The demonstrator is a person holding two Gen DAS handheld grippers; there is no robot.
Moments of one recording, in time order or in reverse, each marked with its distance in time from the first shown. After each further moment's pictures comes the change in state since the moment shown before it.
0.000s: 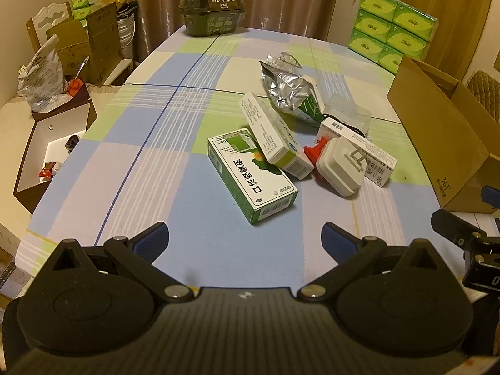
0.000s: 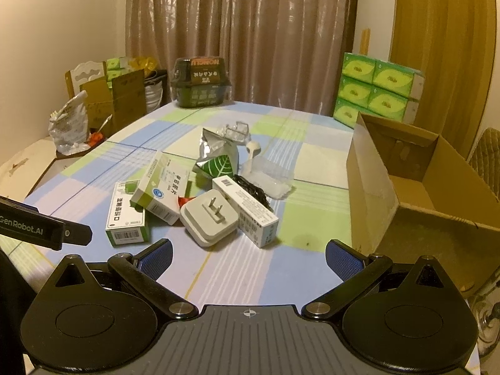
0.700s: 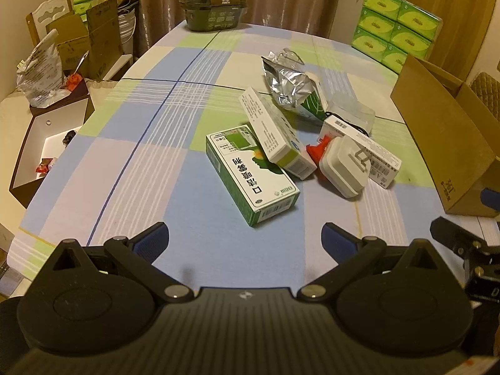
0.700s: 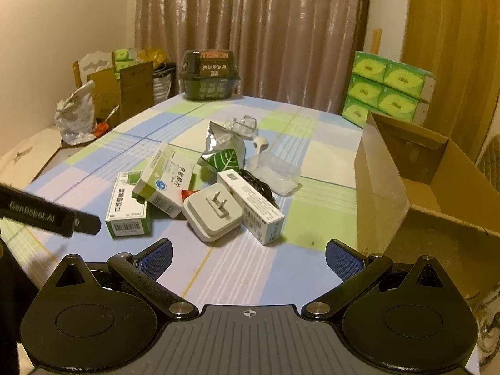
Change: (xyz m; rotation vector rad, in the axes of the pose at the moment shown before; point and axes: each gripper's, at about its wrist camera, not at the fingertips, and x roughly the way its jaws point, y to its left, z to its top) left arm 0.014 0.001 0.002 -0.021 0.008 0.000; right arm 0.010 0.002 -0.003 -0.051 0.018 0.022
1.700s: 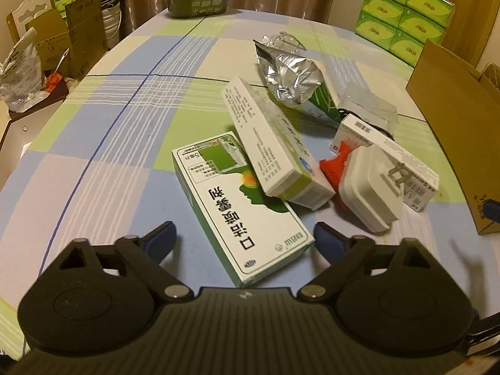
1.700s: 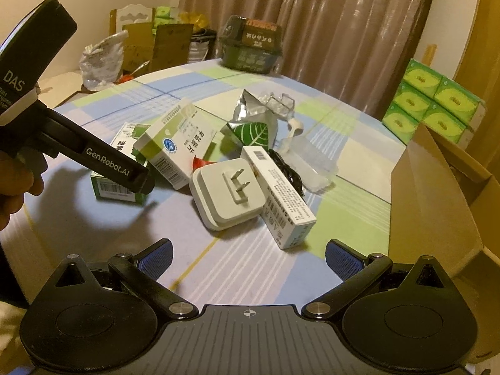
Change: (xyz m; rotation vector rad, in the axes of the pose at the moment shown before) left arm 0.091 -0.007 0.028 0.024 0.028 -0.015; right arm 0.073 0.013 -0.007 -0.211 0.069 0.051
